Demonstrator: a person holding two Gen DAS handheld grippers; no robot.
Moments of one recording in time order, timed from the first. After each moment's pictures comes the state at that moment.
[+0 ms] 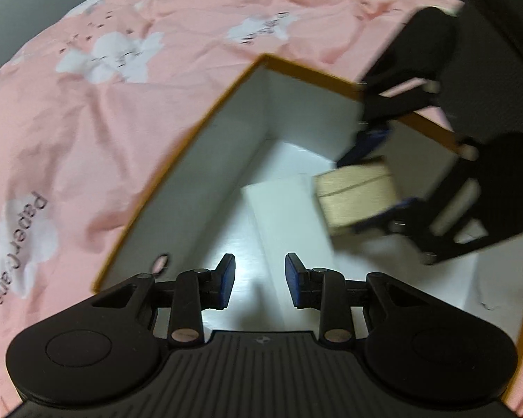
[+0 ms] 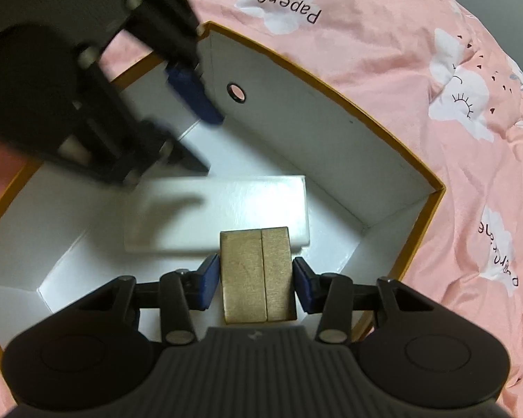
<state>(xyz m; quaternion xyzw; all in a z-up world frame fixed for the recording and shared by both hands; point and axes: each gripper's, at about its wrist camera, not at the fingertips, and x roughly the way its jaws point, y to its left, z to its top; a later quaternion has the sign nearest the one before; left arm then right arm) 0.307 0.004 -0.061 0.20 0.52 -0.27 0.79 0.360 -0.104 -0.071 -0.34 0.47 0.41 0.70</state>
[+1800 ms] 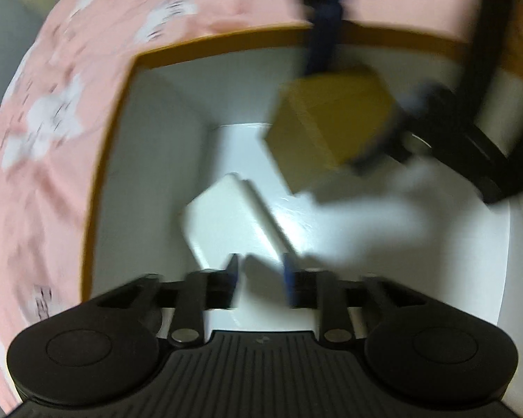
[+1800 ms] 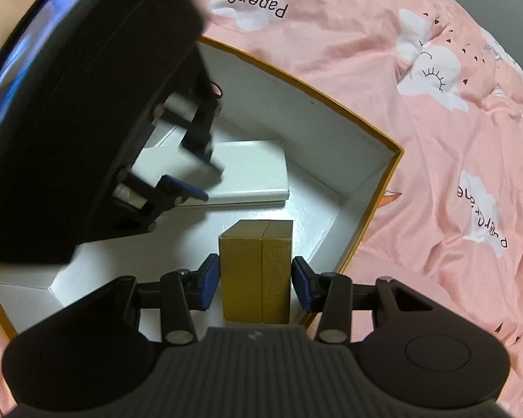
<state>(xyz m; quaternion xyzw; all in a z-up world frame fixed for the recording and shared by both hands) 0.322 -0.057 -0.102 0.39 0.50 -0.29 0.72 0.344 -0.133 -0.044 -0.32 0.50 0.37 0.72</state>
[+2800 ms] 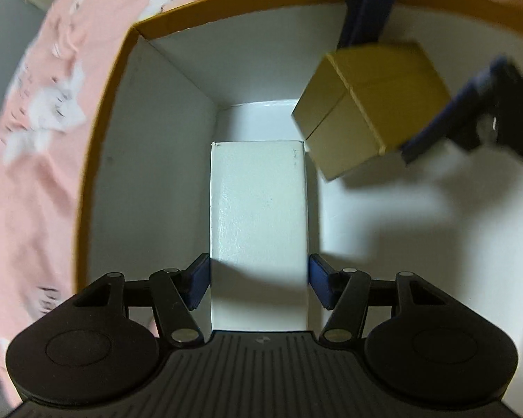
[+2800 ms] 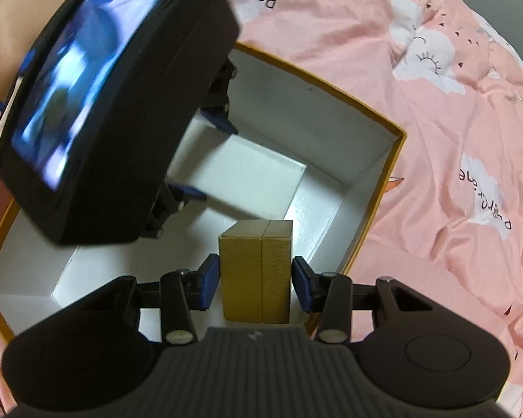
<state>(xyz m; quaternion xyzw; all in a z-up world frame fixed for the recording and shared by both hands) 0.354 -0.062 -0.126 0.45 0.49 -0.27 0.69 0.345 -0.130 -0.047 -0.30 0.51 0.35 0.72</state>
